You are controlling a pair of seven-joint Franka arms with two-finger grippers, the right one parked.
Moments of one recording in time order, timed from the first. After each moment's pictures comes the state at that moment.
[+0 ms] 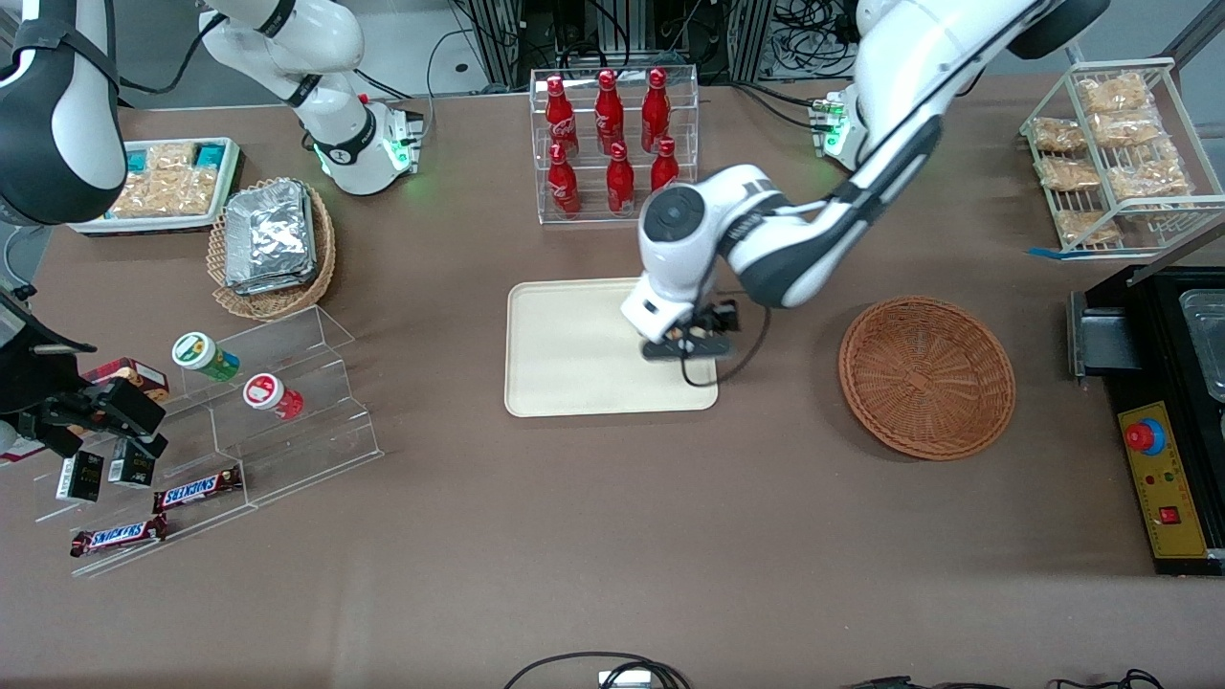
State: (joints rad) arm -0.01 0.55 -0.80 -1.74 0.54 1.97 -1.06
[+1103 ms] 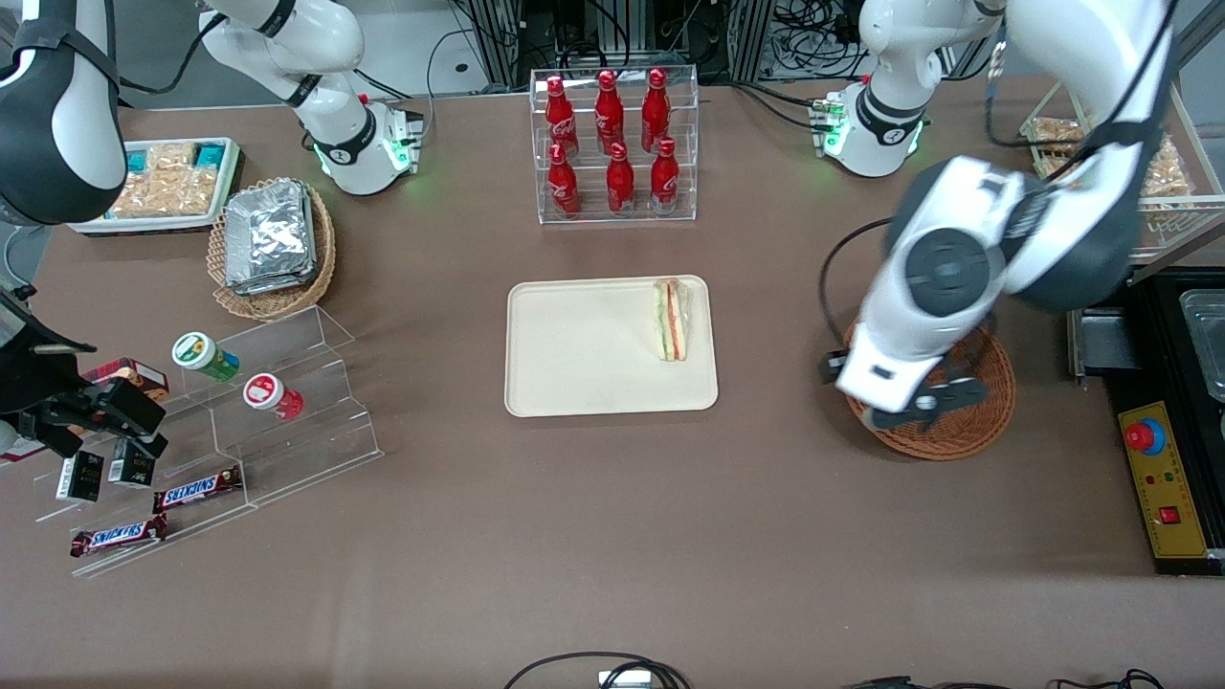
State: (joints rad) arm 0.20 0.31 -0.61 -1.60 0.30 1.67 -0.66
